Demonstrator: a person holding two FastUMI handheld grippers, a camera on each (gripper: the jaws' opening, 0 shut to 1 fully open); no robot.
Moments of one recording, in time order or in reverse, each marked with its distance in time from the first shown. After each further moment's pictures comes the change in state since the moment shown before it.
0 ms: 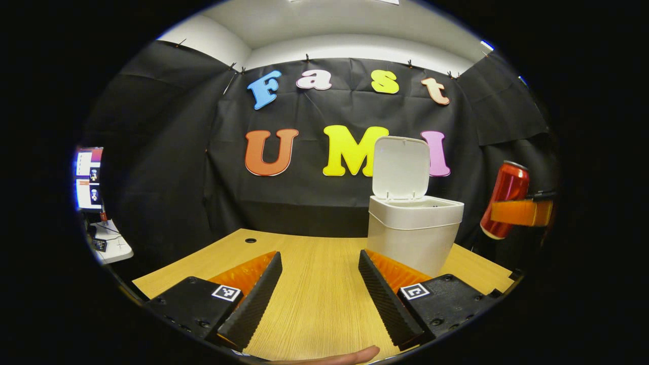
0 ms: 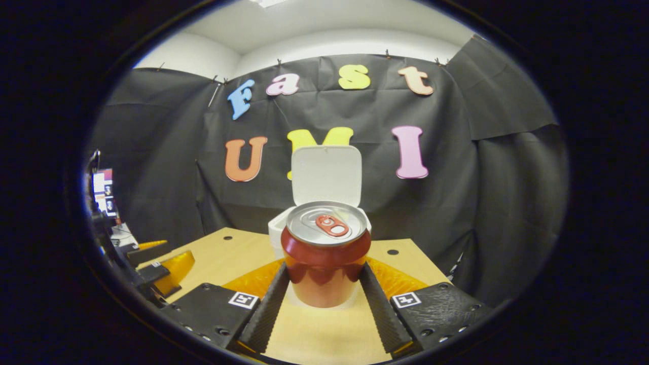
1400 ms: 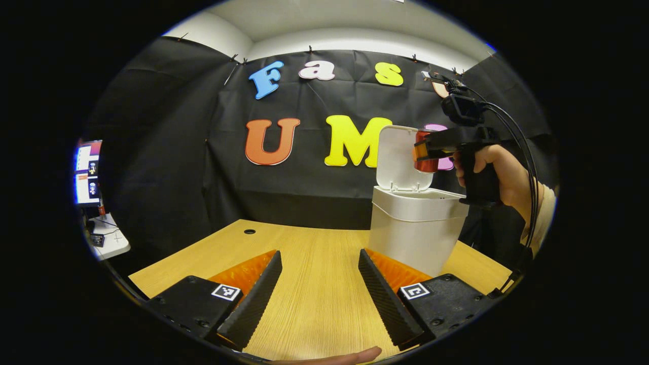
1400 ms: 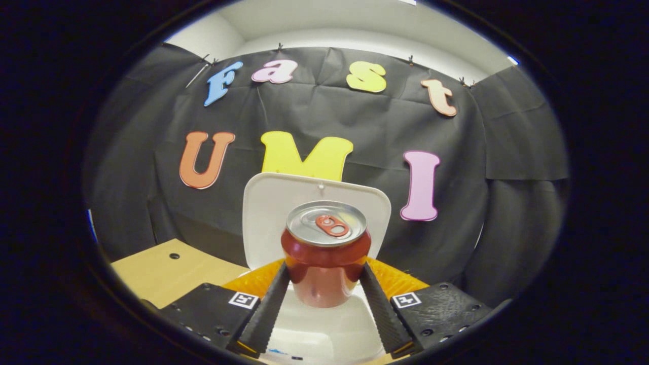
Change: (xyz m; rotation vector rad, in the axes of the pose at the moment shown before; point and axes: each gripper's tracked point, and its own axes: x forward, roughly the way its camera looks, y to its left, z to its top) left arm 0.013 -0.004 -0.016 -0.023 0.058 0.001; right arm 0.242 -0.003 0.098 -0.131 -0.043 -0.164
